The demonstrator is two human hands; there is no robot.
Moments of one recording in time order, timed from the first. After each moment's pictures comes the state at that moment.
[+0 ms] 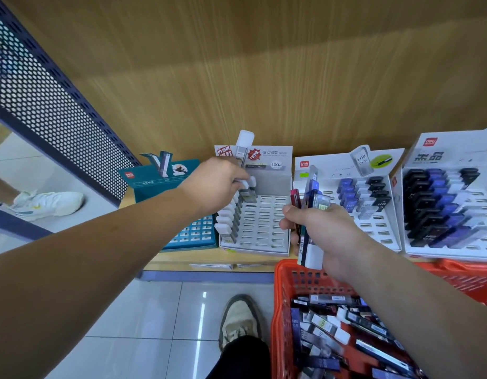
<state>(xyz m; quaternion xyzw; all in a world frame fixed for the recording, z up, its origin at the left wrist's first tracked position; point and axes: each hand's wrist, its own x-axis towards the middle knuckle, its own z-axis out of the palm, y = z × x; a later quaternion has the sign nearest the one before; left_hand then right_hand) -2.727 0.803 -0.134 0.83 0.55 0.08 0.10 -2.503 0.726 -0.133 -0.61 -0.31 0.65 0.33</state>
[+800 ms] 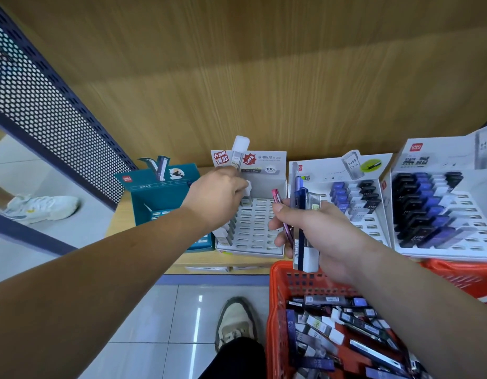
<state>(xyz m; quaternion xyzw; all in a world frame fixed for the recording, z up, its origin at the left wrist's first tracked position) -2.716 0.789 -0.154 0.82 0.57 0.10 0.02 -2.497 0.722 -0.123 -0.53 -0.34 0.70 0.33</state>
